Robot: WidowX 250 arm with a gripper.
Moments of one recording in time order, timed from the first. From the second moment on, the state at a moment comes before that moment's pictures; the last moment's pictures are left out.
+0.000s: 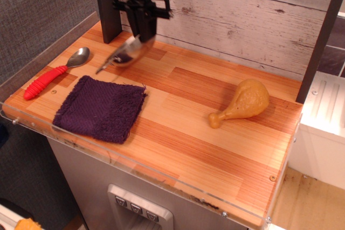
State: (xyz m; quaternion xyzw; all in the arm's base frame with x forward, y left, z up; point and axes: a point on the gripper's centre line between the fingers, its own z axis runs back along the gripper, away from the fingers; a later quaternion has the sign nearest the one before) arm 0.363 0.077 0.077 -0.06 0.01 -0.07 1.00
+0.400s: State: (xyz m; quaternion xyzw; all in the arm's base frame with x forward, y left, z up) arm 0.368 0.069 0.053 -0.08 0.05 -0.06 0.99
